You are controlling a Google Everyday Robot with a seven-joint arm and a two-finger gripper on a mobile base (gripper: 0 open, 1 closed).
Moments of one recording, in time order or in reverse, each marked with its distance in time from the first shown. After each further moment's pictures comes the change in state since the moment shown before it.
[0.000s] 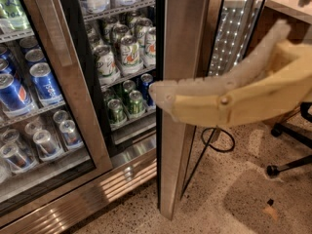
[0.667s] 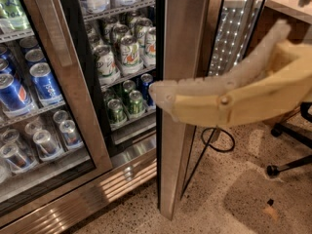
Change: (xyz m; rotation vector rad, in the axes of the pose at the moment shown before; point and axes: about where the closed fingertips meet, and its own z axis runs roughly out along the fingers) arm 0.000 0.000 0.000 0.000 0.000 0.000
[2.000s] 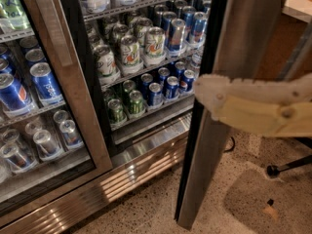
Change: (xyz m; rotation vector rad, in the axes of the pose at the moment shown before) arm -0.012 -0.014 -0.041 0.188 -0.073 -0.039
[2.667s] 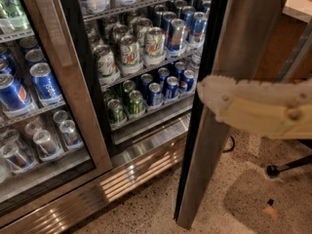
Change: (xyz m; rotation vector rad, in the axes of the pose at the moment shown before) arm 0.000 0.000 -0.002 0.000 0.000 0.000
